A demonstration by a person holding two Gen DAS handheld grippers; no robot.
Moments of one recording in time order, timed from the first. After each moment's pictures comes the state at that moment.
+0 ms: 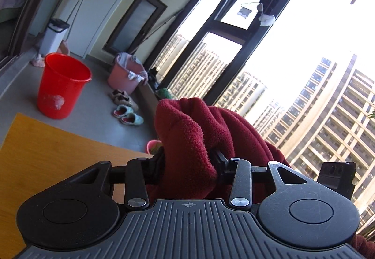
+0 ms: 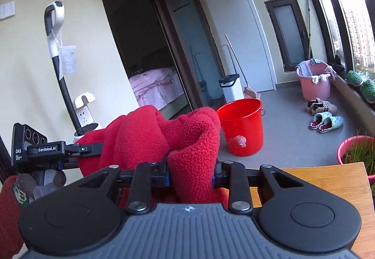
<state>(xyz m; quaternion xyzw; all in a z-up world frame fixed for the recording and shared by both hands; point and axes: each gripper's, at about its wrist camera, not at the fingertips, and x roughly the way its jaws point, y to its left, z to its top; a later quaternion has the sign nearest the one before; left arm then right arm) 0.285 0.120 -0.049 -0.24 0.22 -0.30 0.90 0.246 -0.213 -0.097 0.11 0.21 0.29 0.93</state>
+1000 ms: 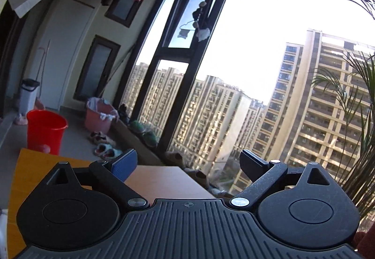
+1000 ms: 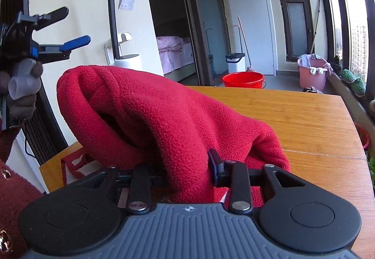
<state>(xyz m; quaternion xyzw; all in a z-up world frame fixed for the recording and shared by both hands) 0.104 0.057 0.014 -0.11 0.13 -0.37 0.91 0.033 -0.193 -0.142 0.01 0.24 0.28 0.93</state>
